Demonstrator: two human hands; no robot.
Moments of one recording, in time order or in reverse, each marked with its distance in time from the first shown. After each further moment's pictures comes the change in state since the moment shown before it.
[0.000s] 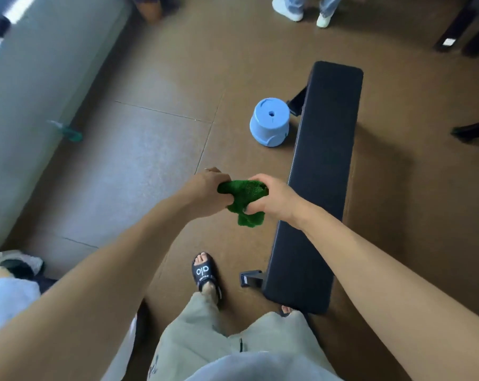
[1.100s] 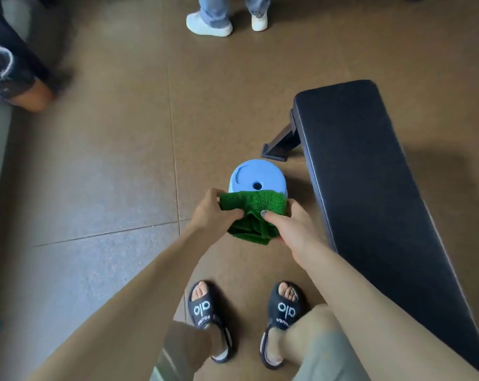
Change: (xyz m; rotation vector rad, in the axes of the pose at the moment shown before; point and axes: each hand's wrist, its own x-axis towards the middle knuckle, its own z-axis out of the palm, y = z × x) left_hand 0.659 -0.053 -0.051 -0.411 -0.034 -0.128; right_hand 0.529 0.076 -0.223 0.765 0.679 0.248
